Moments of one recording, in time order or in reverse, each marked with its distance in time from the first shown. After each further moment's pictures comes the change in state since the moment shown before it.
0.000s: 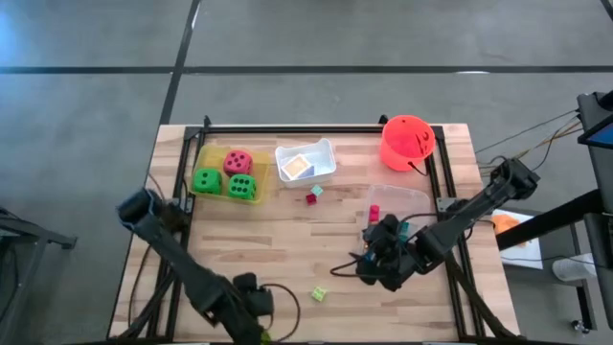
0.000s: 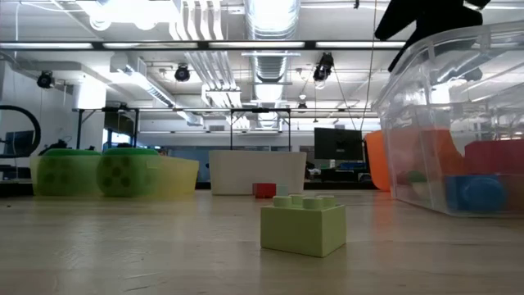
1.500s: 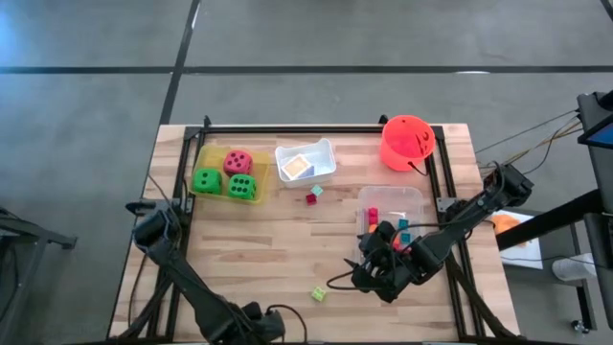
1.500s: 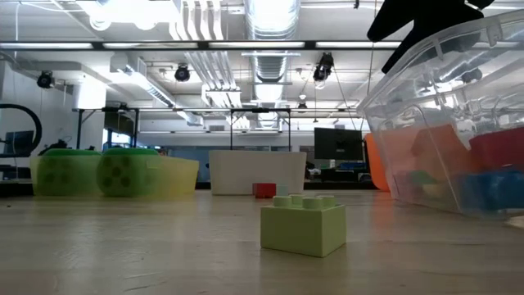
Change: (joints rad) left arm -0.045 0.227 0.282 0.030 0.026 -0.319; right arm 0.038 0.091 0.029 0.047 0.056 0.004
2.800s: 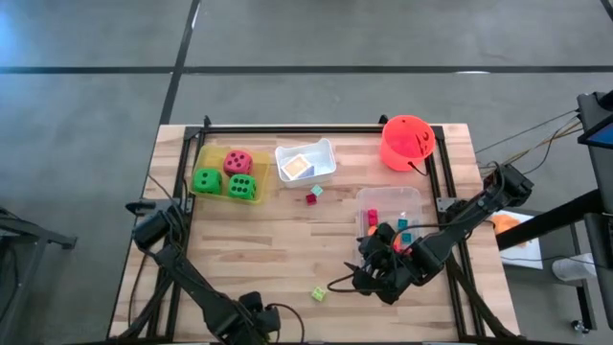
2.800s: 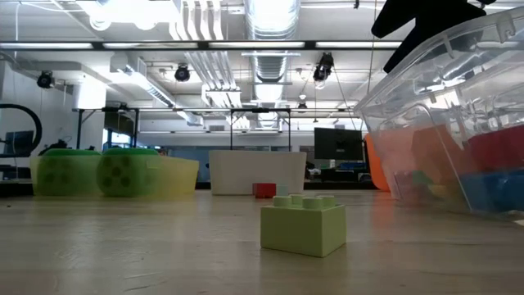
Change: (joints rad) left arm -0.004 0.001 -0.261 0.125 -0.017 0.199; right arm 0.009 0.000 0.000 0.022 -0.022 -0.019
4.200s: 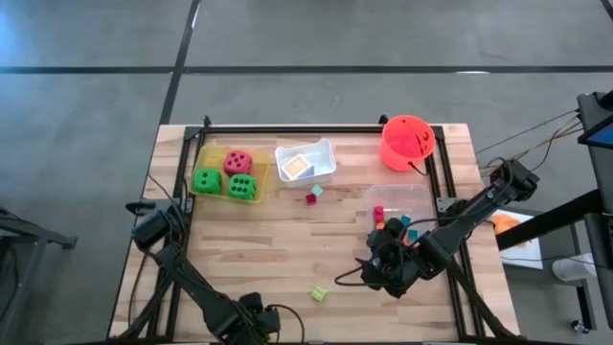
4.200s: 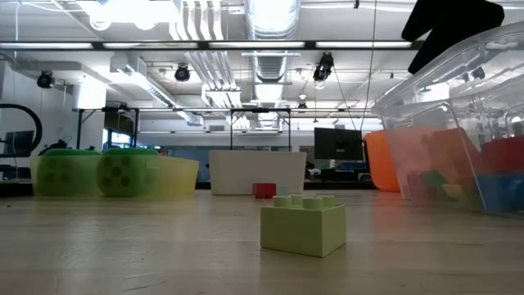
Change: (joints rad) left arm 0.000 0.000 -0.001 0.006 0.017 0.013; right arm 0.000 -0.074 0.001 -0.169 -0.080 0.062
